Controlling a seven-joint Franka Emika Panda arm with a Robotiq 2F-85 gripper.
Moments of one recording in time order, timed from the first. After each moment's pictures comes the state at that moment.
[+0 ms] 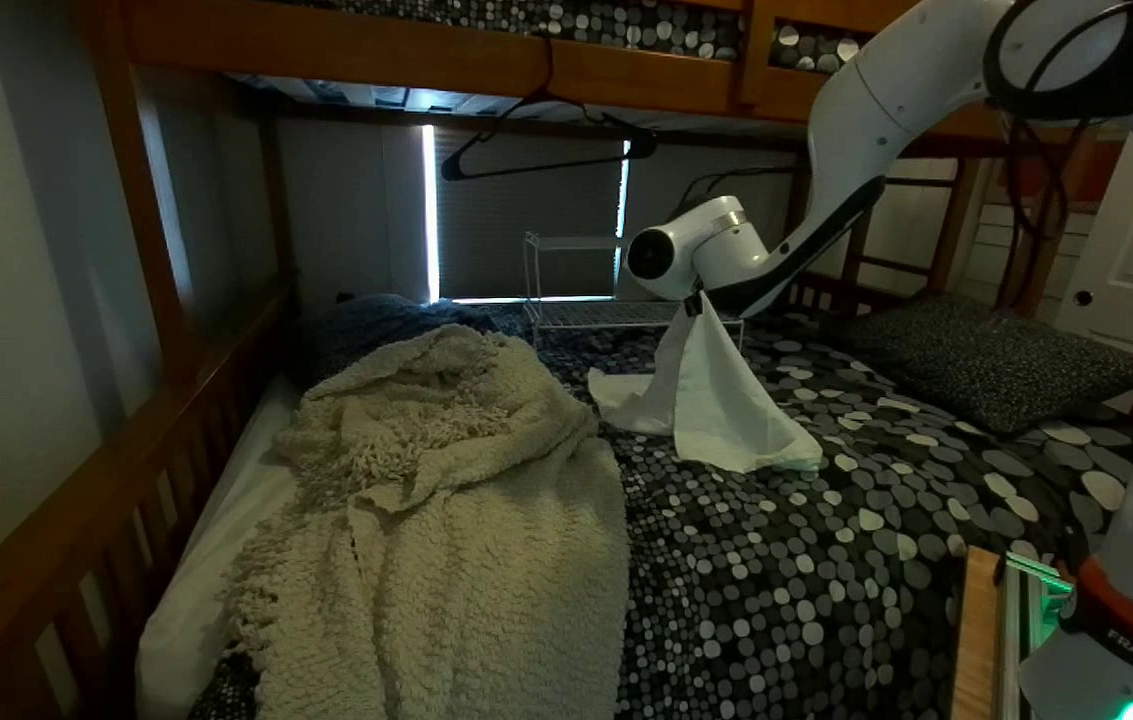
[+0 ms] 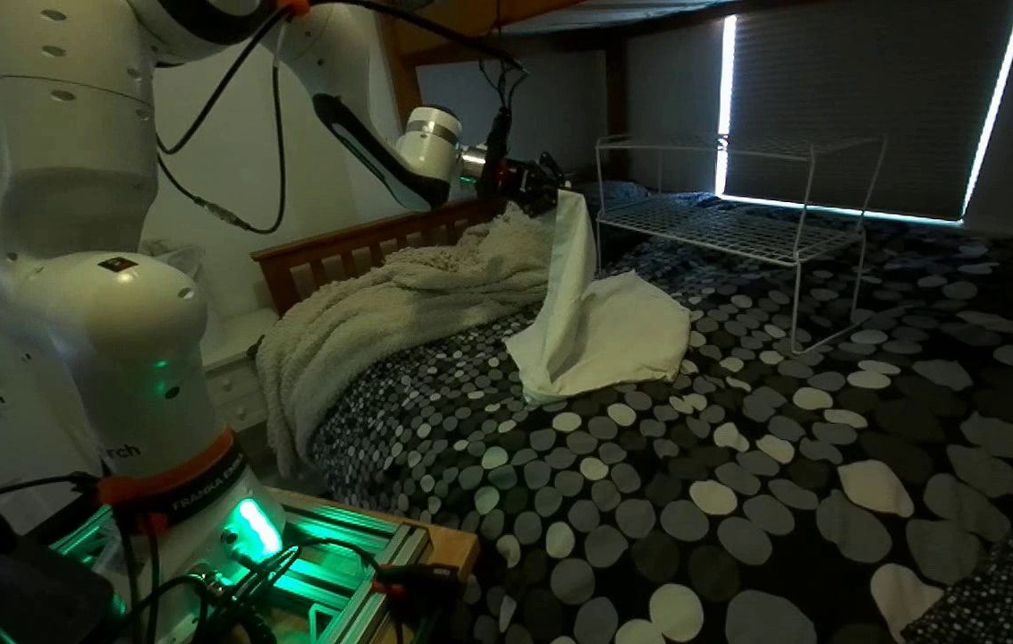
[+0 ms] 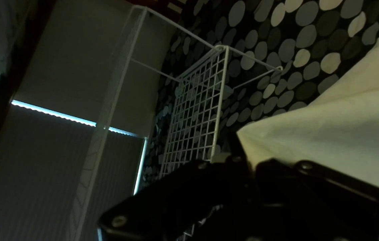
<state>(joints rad) -0.11 0.36 -0.09 -1.92 -1.60 2.13 0.21</state>
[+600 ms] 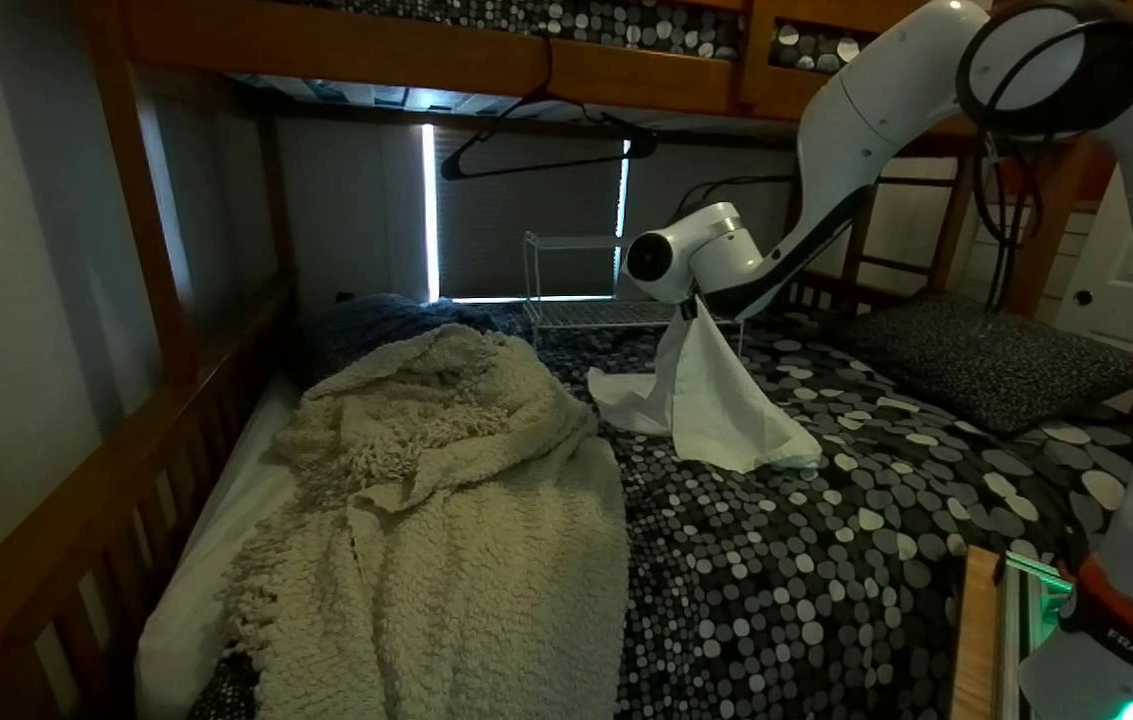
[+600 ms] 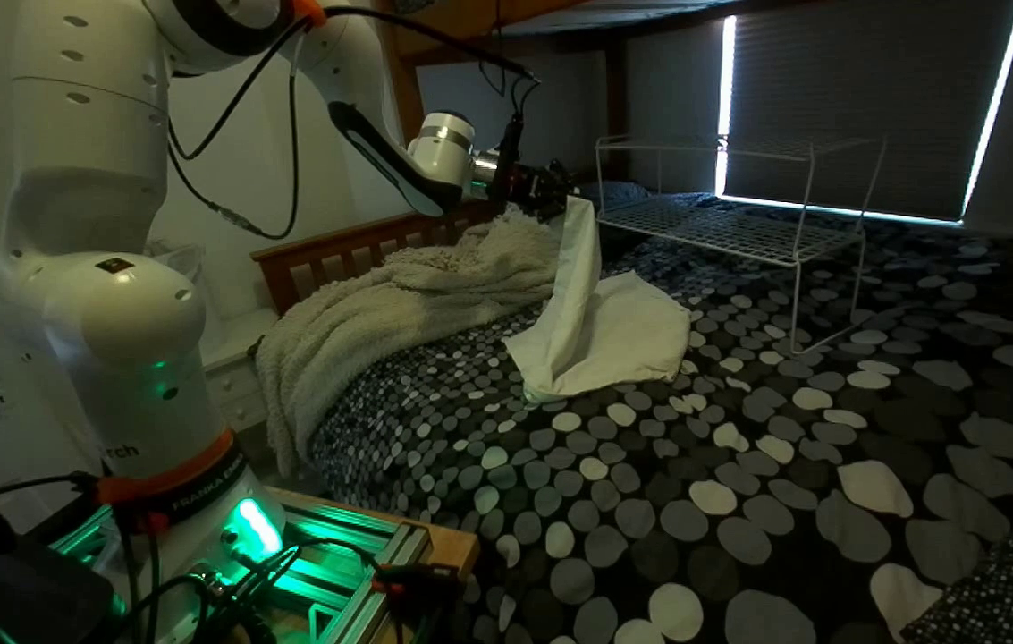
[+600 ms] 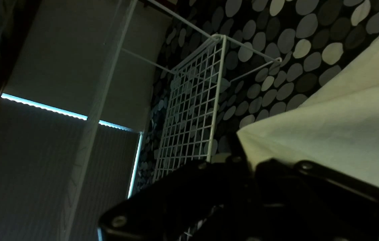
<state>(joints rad) -0.13 0.40 -0.09 -1.87 -1.59 2.17 0.20</state>
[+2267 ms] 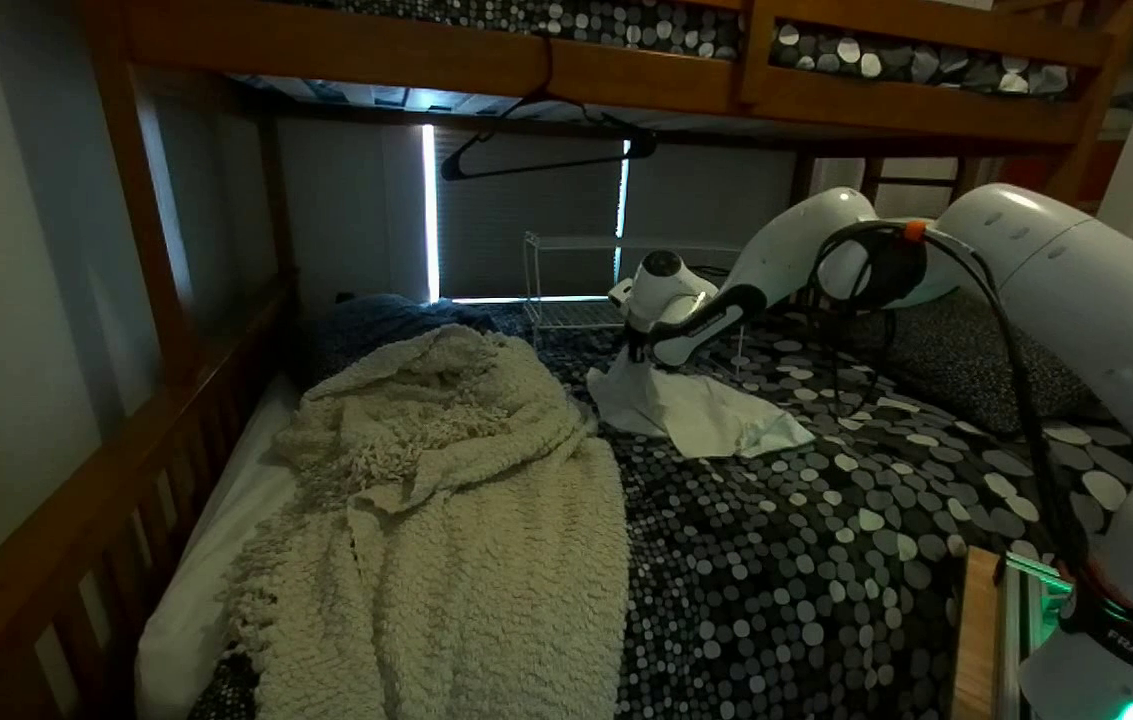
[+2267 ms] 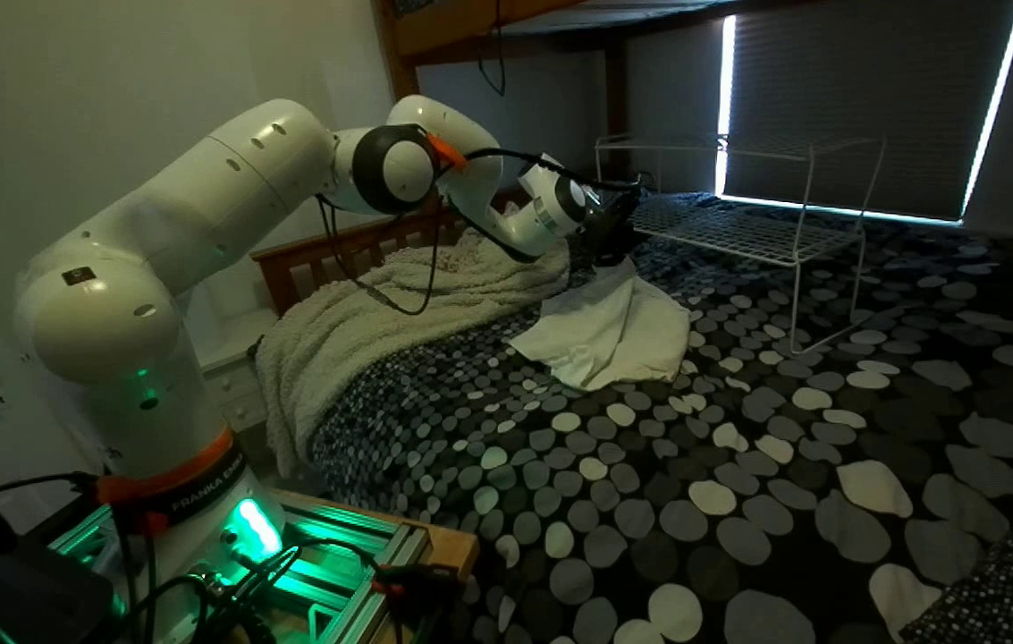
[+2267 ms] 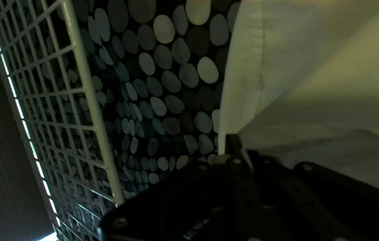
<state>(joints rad) -0.40 1.11 -0.04 -1.05 -0.74 2.75 -0.50</state>
